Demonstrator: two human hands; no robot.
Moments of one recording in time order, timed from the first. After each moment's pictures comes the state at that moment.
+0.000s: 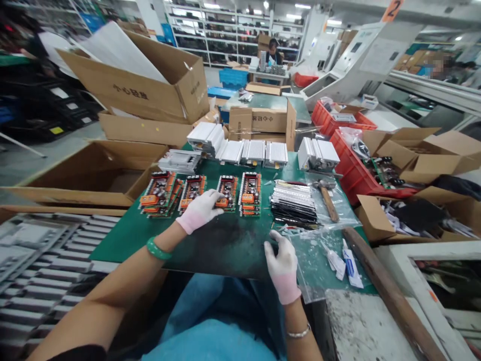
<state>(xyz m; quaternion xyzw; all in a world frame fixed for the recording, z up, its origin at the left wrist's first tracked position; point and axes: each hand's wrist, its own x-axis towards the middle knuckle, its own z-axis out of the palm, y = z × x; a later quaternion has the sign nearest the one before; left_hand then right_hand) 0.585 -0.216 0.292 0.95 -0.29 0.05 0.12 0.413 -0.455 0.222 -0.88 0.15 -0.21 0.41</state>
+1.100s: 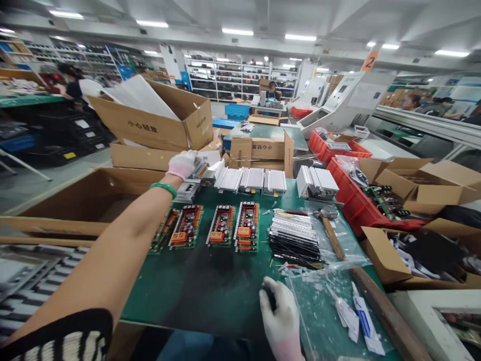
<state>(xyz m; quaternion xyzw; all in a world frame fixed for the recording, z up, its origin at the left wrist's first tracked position) 0.809 -0.175 0.383 0.98 -0.08 0.20 0.04 0.413 -0.452 0.206 -0.88 0.08 -0.27 0.39</state>
